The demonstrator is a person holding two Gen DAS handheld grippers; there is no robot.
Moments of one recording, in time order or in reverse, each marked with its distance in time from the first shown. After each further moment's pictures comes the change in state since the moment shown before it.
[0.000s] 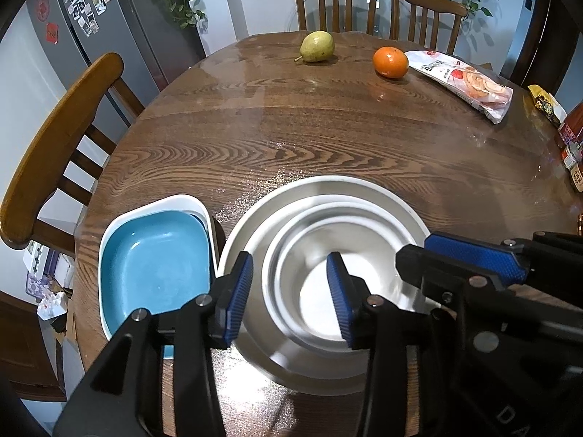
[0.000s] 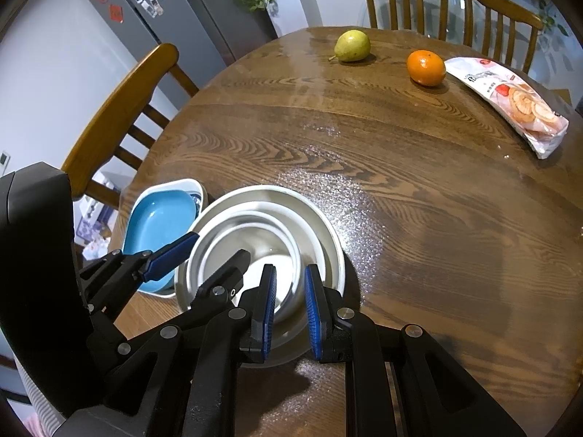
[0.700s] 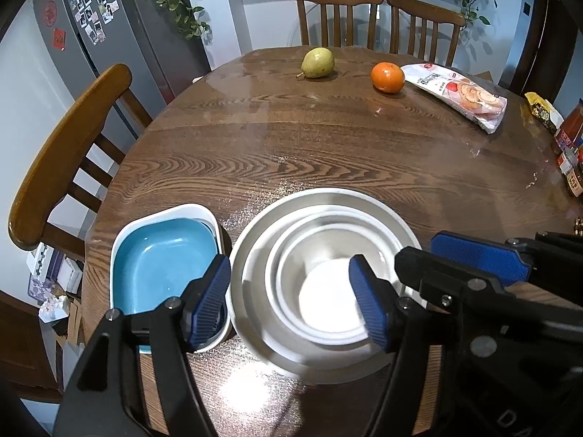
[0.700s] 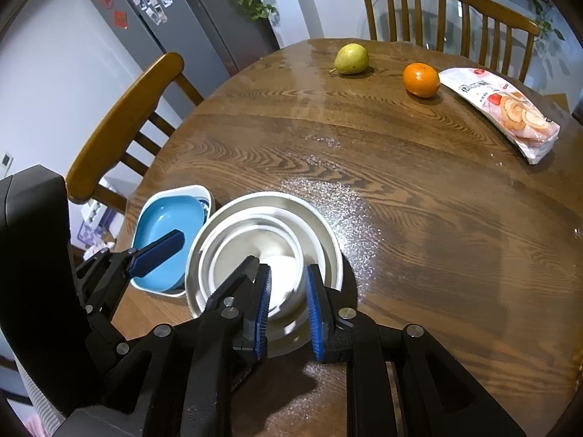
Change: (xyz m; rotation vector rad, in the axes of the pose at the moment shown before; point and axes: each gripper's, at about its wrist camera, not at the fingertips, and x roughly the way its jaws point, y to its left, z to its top) left arm -0.018 -0.002 -0.001 -0.006 -0.049 0.011; right arm -0.017 0.002 -0.004 -0.005 -0.037 -0.005
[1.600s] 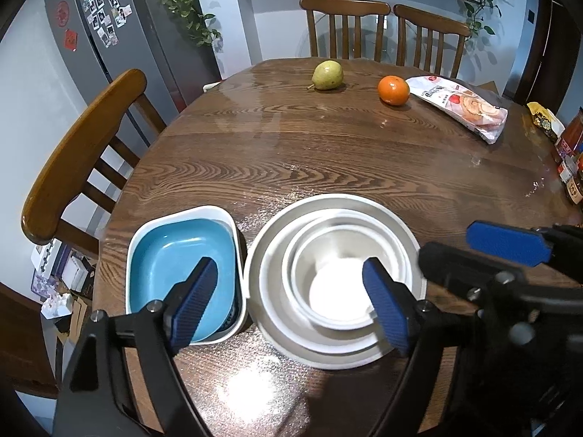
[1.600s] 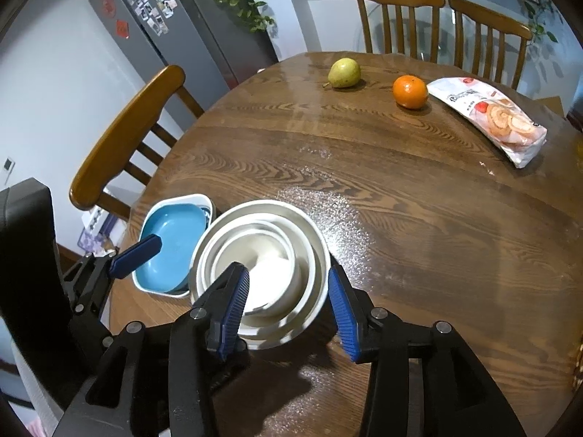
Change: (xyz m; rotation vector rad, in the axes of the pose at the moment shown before) left arm -0.019 0.007 -0.003 -0.022 -0.033 0.027; right arm -0.024 -0.006 -0.003 -0.001 -0.047 -0.005
